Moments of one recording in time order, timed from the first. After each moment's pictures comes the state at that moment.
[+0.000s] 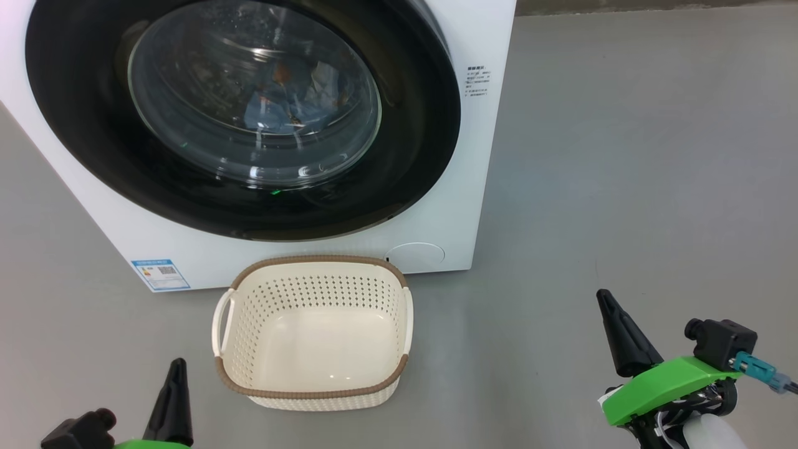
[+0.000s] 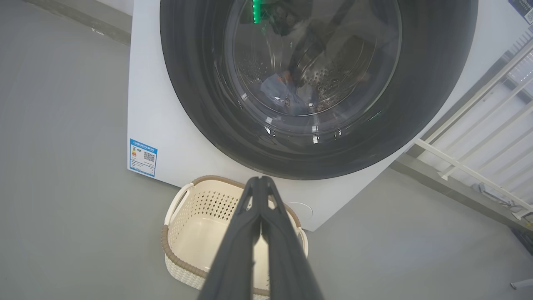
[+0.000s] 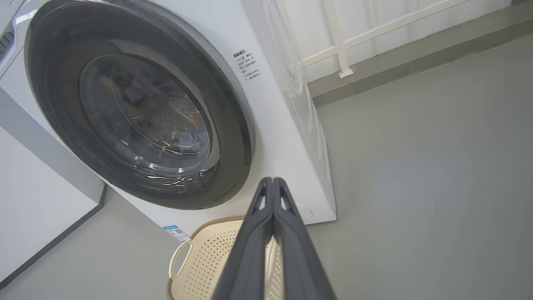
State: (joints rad) left arm -0.01 0.07 -0.02 0.23 -0.61 -0.13 -0.20; right arm -0.19 -0.16 0.12 0.37 0.62 0.13 -0.20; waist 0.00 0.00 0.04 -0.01
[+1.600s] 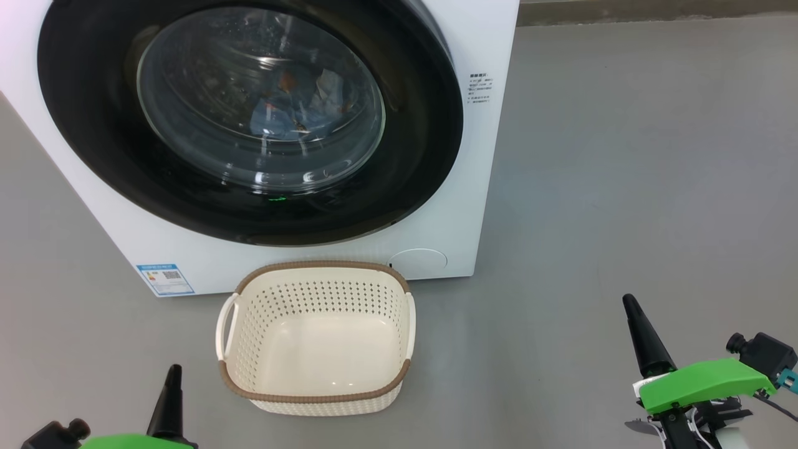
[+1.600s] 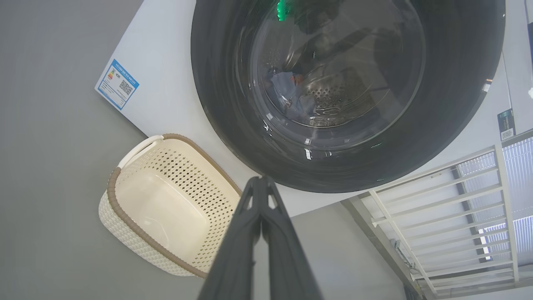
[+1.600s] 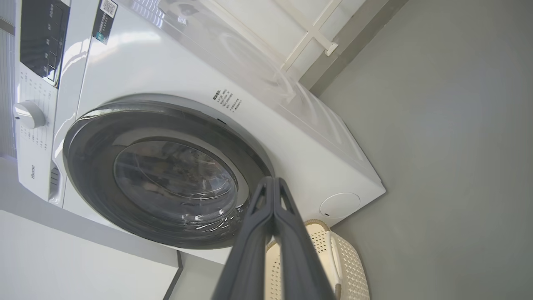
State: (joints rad) left arm -0.02 0.05 0.02 0.25 -1.05 -0.13 -0.06; right arm -0.16 -0.11 0.01 0.33 1.06 0.13 -0.07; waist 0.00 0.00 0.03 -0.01
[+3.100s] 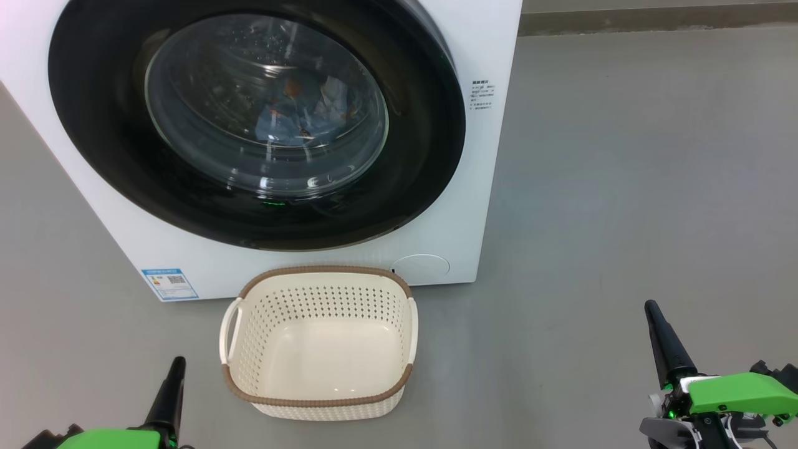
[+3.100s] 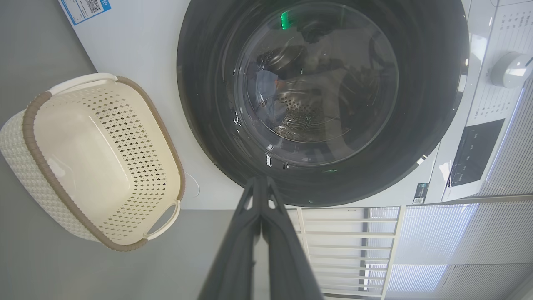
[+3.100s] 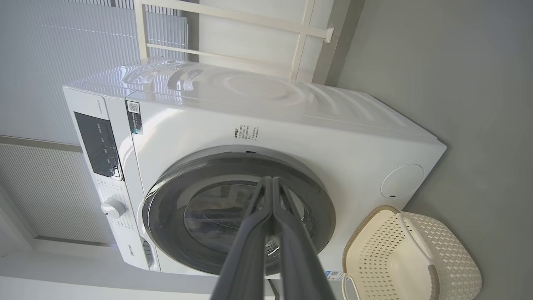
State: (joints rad) left arm -0.05 0.04 0.07 0.26 -1.48 -0.13 0.07; right arm -0.12 -0.06 -0.10 0.29 1.49 0.13 0.07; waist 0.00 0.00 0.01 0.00
